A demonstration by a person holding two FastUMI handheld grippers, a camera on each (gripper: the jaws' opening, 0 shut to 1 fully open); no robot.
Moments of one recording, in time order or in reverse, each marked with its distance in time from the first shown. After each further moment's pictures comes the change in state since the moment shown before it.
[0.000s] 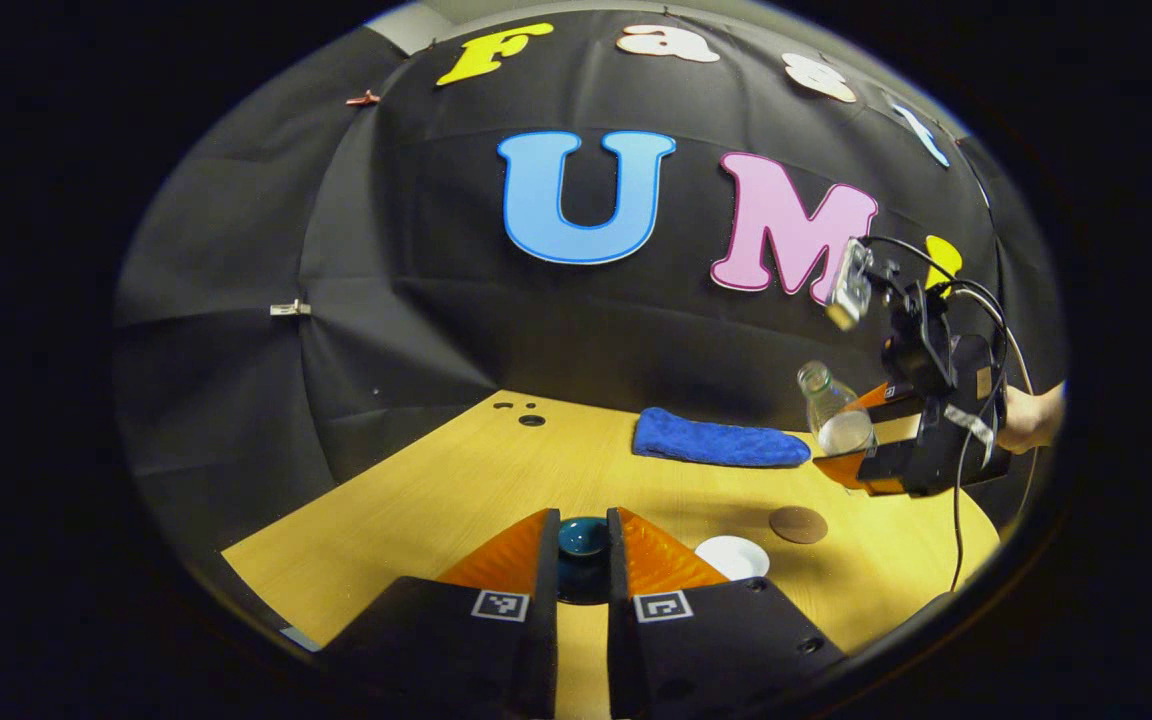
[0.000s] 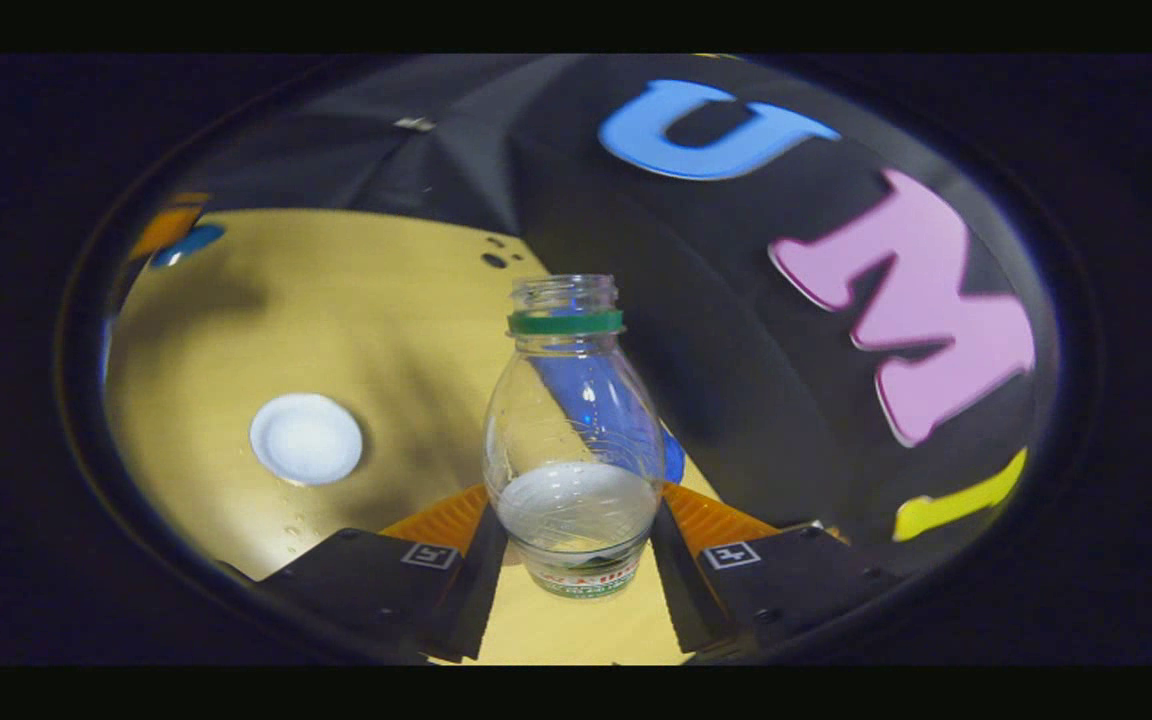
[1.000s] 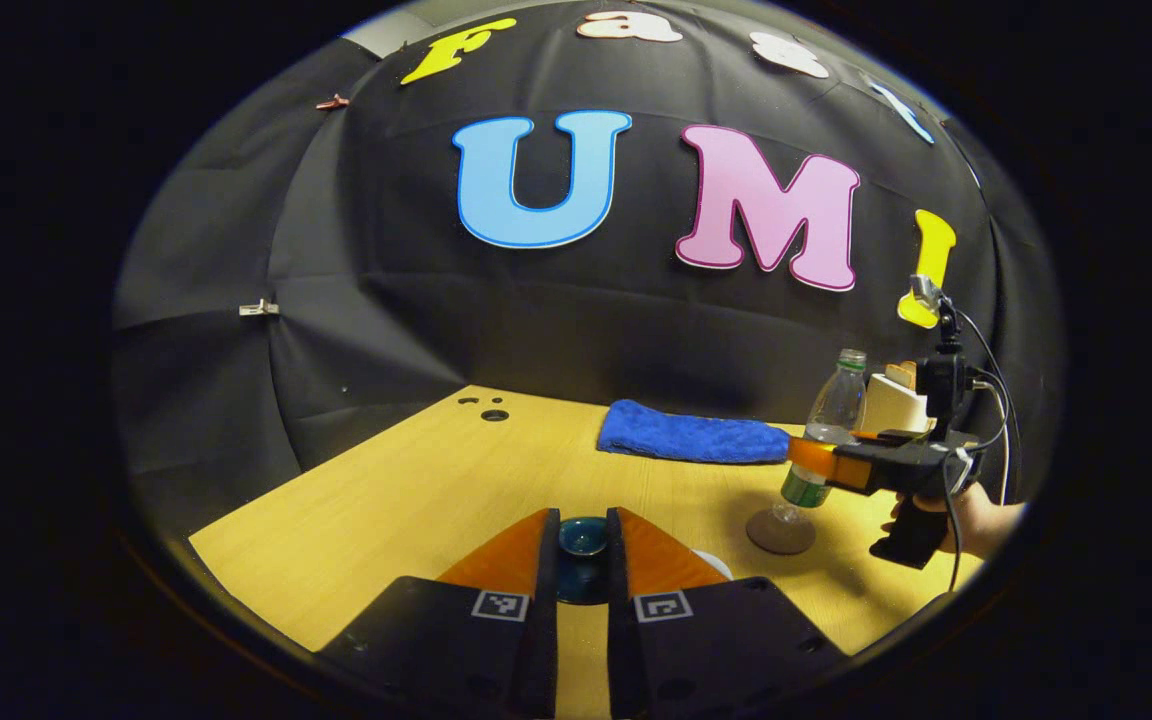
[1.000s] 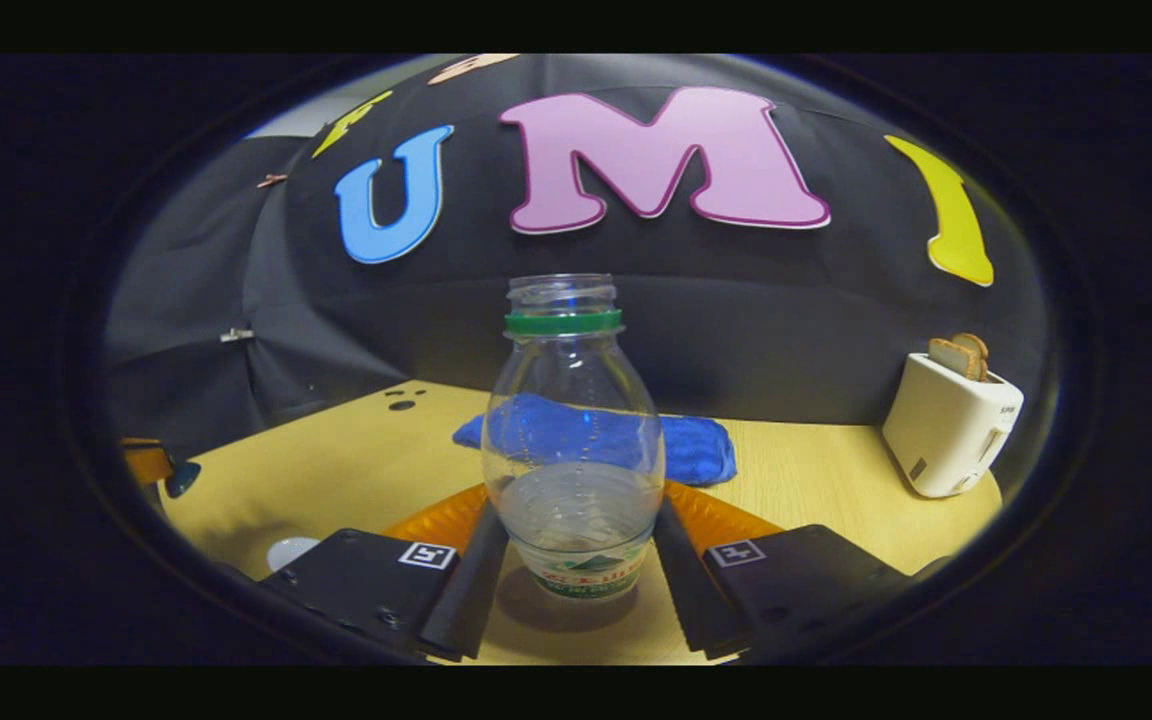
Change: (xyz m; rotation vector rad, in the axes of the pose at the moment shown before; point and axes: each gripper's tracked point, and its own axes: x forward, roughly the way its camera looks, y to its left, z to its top) left arm 0.043 -0.061 -0.026 0.012 0.024 -0.006; right arm 0.038 0.045 -0.010 0.624 -0.294 -0.019
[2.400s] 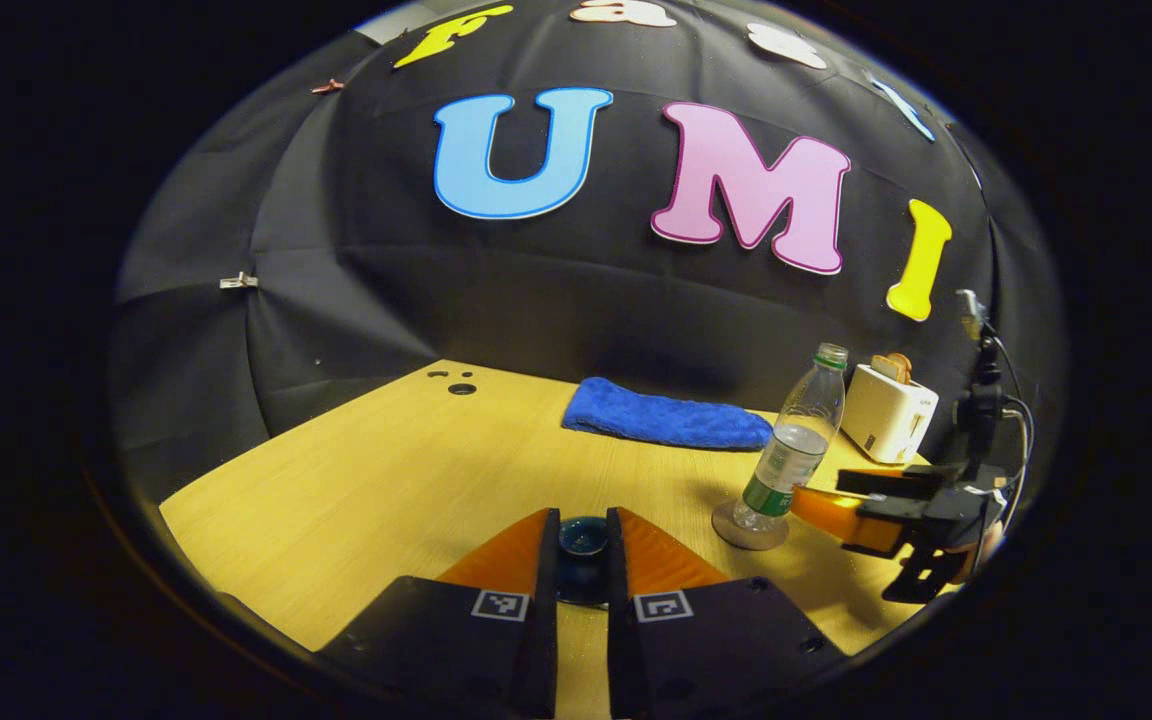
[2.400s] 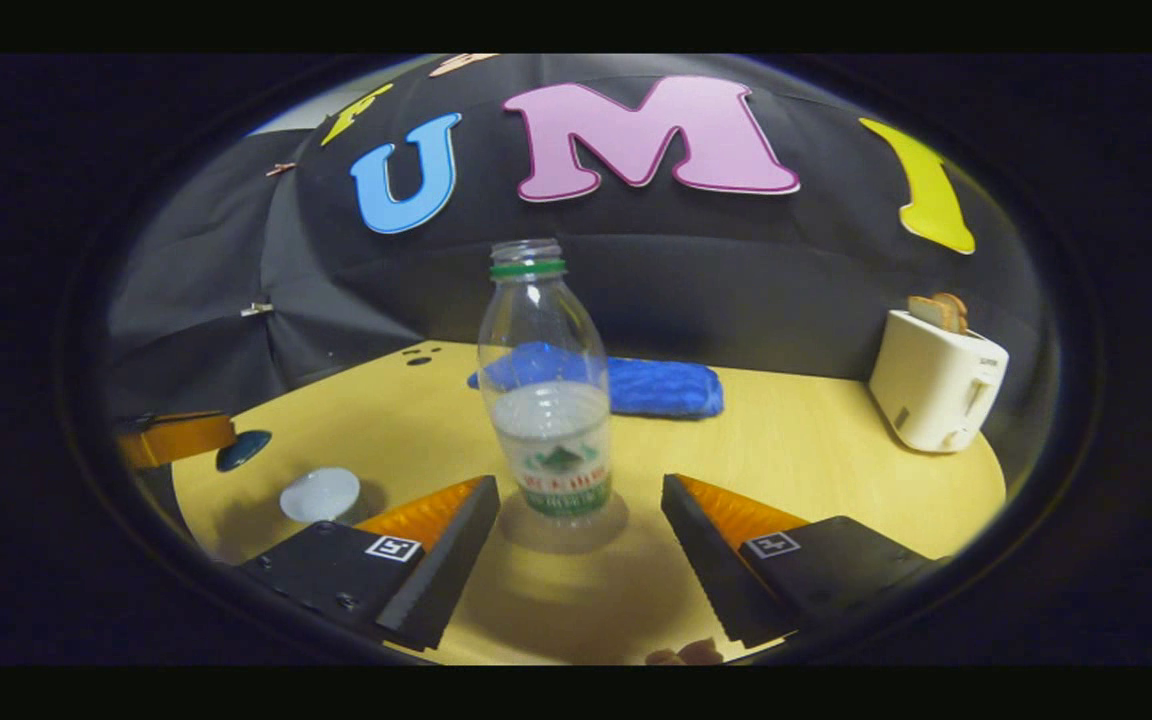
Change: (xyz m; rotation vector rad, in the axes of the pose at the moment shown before) left arm 0.022 -0.046 -0.025 -0.016 0.044 -0.047; right arm -0.089 -0.016 -0.059 0.031 0.123 0.018
